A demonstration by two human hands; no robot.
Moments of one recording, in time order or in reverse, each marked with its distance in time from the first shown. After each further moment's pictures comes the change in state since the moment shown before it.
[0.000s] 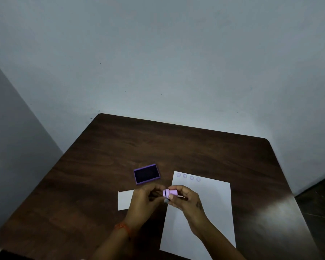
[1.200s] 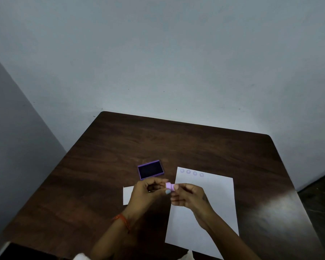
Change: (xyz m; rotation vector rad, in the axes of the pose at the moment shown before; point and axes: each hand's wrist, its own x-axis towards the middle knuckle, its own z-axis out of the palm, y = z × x) left_hand -0.004 0.009 -0.016 -0.366 -0.050 -0.117; right_hand -0.010 -0.015 -0.001 0.137 -0.077 0.116
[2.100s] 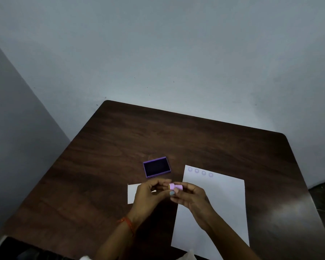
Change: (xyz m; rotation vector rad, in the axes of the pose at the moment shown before) left_hand 0.014 -0.025 -0.011 -0.017 0.045 -0.085; right_hand 0.028 0.011 0.017 0.034 0.005 0.143
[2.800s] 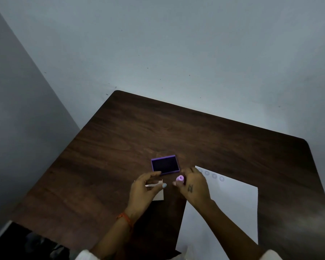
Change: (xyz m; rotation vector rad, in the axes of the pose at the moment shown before) left_hand 0.021 -0.016 -0.031 0.179 0.175 -0.093; right_hand 0.069 0.000 0.015 -1.053 0.200 -0.282
